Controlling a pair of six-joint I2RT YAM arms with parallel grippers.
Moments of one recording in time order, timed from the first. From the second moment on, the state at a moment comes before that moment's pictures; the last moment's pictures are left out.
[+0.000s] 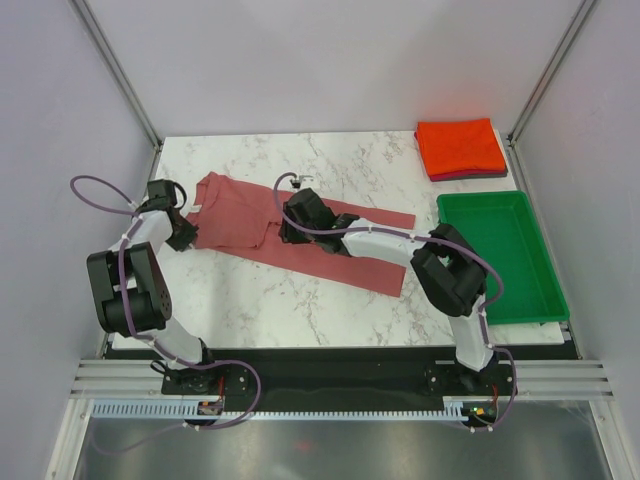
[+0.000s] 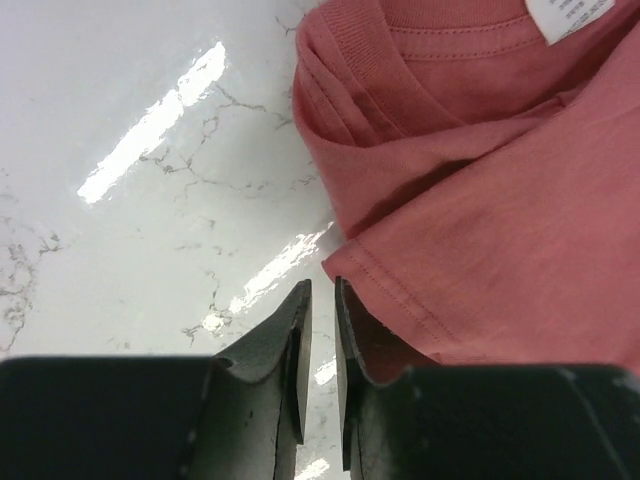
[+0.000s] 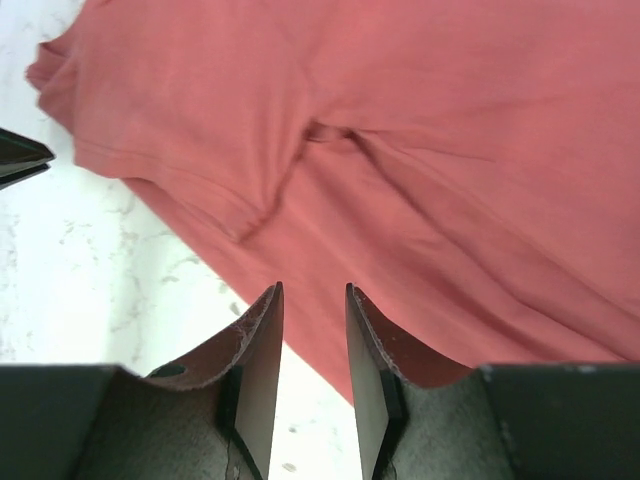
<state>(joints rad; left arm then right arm) 0.23 1.65 1.04 -0.49 -0.16 -0.63 0.86 2.01 1.44 -0.05 0.15 0.65</state>
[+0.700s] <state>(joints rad) 0.15 1.96 1.33 -0.48 -0.05 -0.56 0.95 2.37 1.80 -0.08 0.22 0.64</state>
